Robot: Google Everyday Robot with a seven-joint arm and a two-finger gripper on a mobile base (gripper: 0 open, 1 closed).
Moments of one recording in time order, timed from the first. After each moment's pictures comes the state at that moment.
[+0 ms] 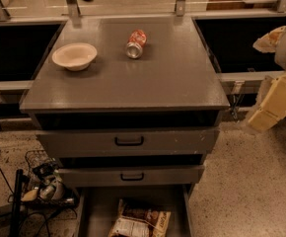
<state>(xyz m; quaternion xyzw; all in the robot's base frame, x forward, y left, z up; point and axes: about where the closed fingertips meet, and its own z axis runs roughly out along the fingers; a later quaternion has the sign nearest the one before) 0.432 -0.198 0.988 -0.55 0.79 -0.01 0.25</state>
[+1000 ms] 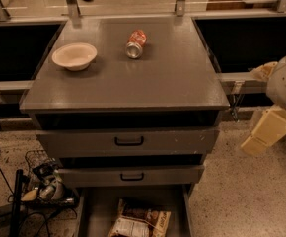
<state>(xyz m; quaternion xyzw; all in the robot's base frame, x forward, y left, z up) 0.428 -0.205 0.932 -0.54 0.80 0.01 0.25</state>
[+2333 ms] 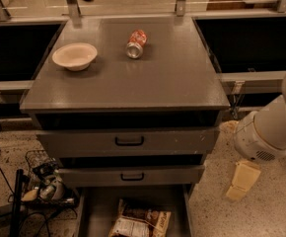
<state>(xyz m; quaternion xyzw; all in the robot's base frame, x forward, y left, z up) 0.408 -0.199 0.785 -0.61 0.77 0.06 0.16</state>
